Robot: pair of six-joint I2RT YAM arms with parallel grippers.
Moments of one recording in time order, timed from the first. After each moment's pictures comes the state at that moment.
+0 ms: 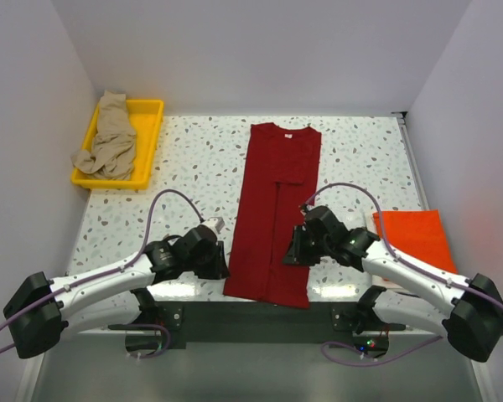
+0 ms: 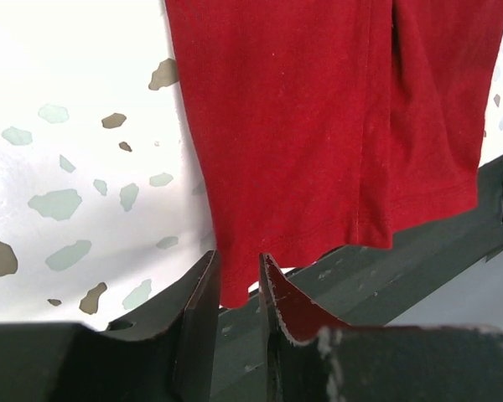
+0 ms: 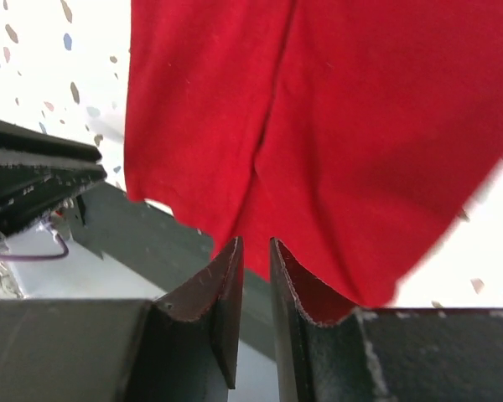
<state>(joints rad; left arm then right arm) -0.93 0.98 0.49 -0.44 0.04 -0.84 0.76 1.01 0.62 -0.53 -0.18 0.85</state>
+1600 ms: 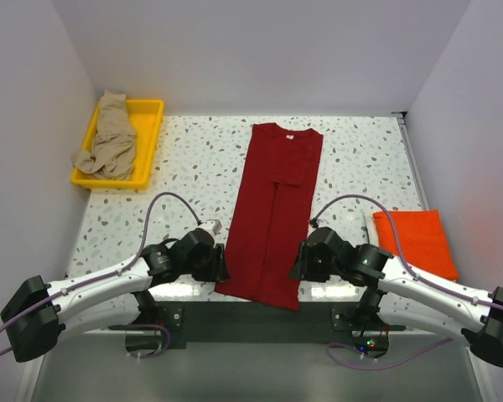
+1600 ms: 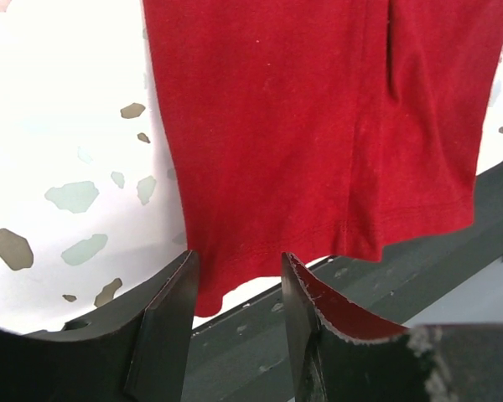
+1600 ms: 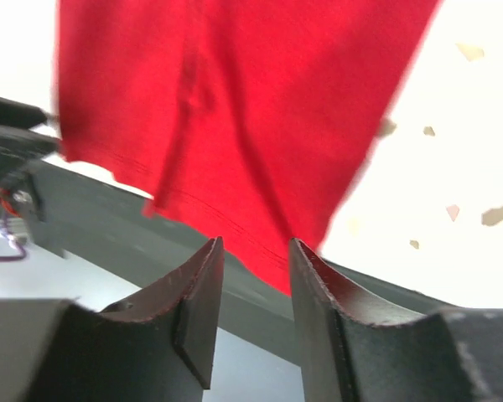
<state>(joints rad) -0.92 0.95 0.44 -0.44 0.02 -0.83 0.98 0.85 0.57 -0.65 0.05 1.02</state>
